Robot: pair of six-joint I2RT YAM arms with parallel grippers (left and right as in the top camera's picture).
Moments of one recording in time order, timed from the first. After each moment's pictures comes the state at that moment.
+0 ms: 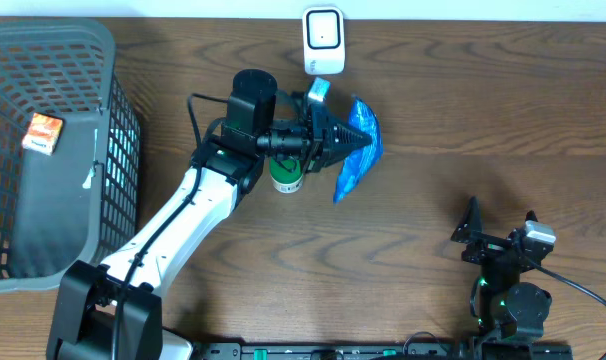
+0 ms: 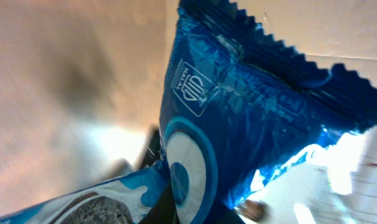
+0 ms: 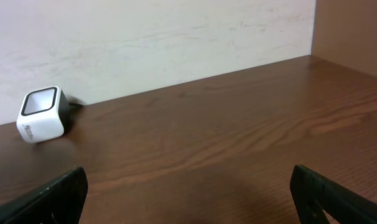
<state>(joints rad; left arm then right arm) -0.43 1.58 1.09 0.14 1.05 -1.30 -0.07 0.02 0.01 -0.06 0.12 0.19</state>
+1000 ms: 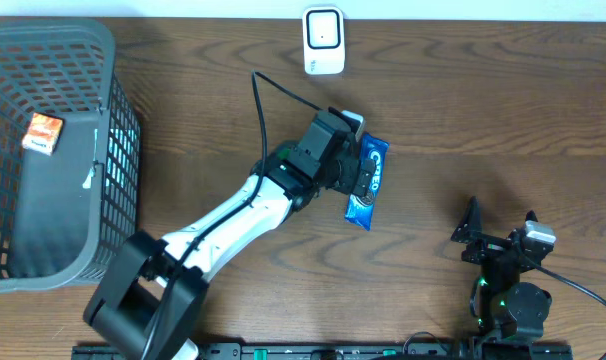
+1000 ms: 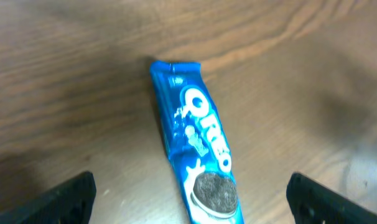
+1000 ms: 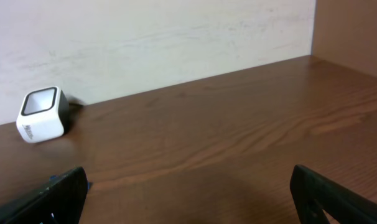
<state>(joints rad) -0.67 1.71 1.15 -0.27 0.14 -0.27 -0.07 0.02 0.01 -0.06 0.12 0.19</state>
